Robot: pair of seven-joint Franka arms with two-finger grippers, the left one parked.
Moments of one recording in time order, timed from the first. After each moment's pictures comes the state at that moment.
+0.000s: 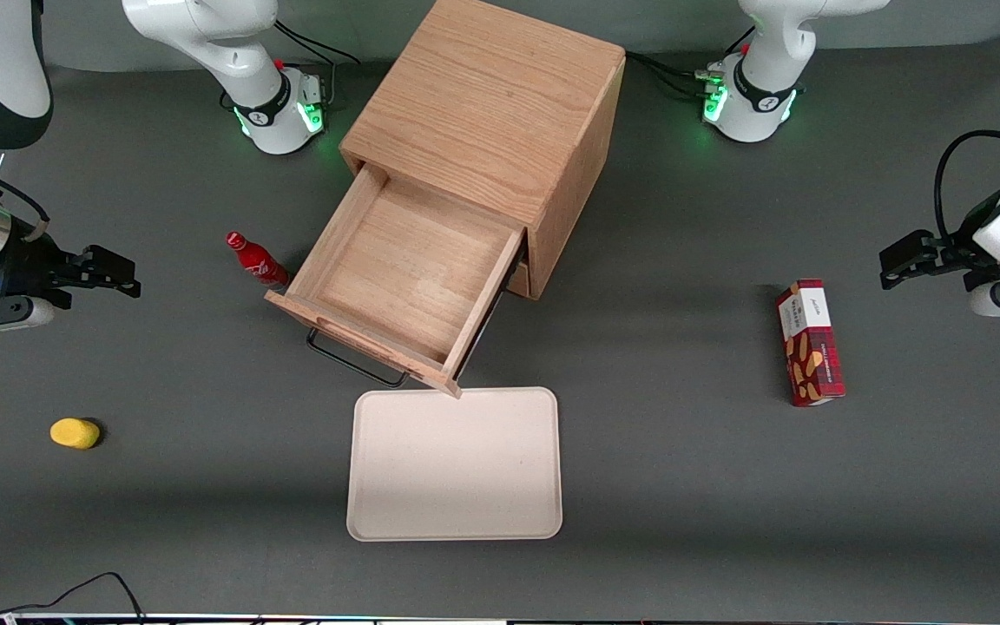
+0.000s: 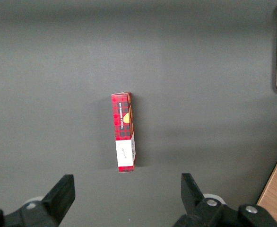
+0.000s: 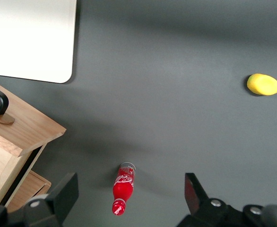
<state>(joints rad) 0.04 0.06 -0.04 -1.65 0.01 1.68 -0.13</state>
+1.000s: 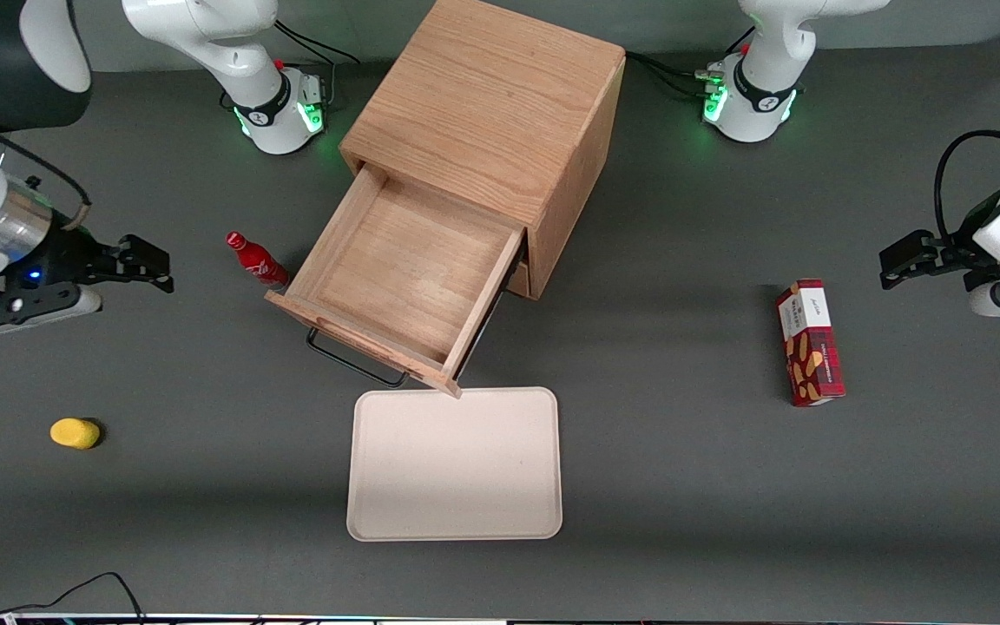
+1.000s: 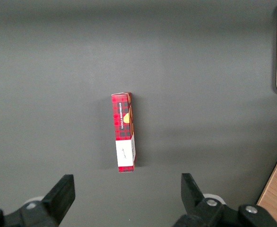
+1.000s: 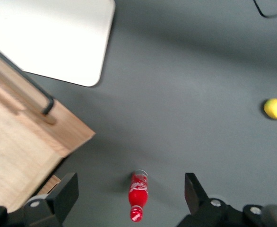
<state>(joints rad) 0.08 0.07 0.06 -1.60 0.01 1.68 -0.13</state>
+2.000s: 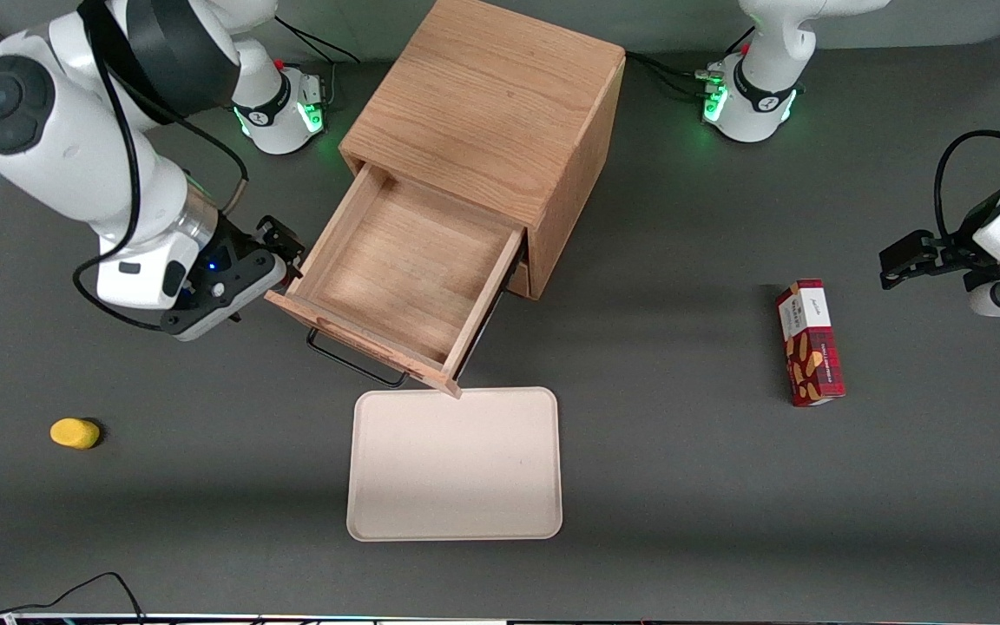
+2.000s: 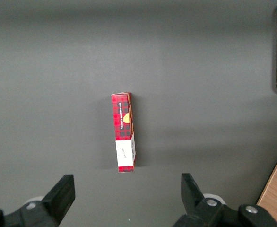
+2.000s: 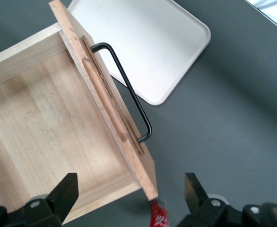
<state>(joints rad) 0.26 0.21 0.09 -1.47 0.06 1.71 -0.33</state>
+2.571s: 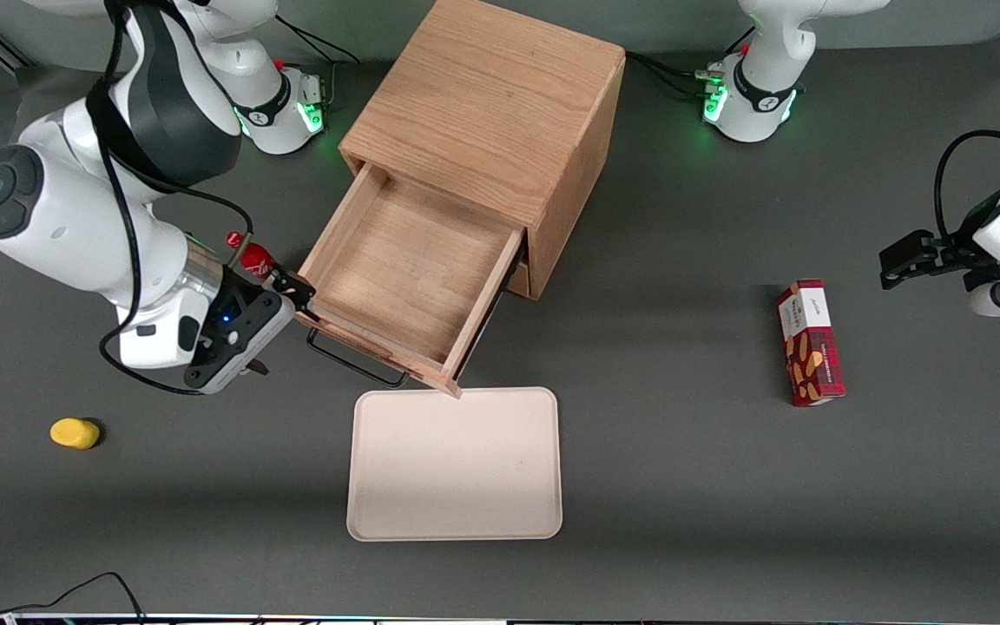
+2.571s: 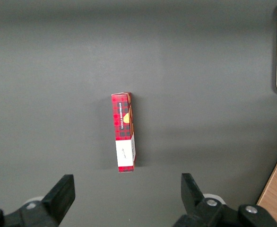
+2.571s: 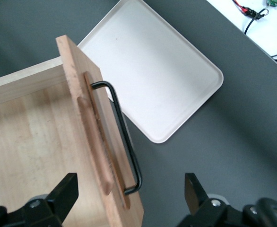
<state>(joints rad) 0.25 0.31 0.07 -1.45 0.16 1.87 -0.51</state>
